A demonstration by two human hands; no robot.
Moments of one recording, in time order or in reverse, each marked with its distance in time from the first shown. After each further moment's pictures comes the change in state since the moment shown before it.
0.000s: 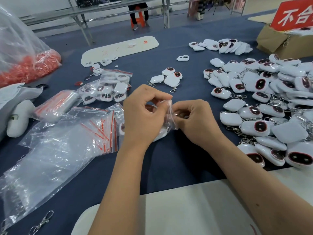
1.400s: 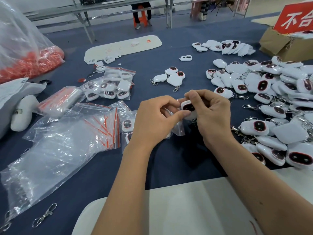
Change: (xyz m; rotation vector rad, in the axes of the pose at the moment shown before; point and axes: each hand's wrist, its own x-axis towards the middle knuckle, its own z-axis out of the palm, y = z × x) left_hand -0.004 -0.014 0.011 -0.017 -0.236 -0.139; right_hand 0.000 -0.004 -0.002 0.366 0.413 0.164
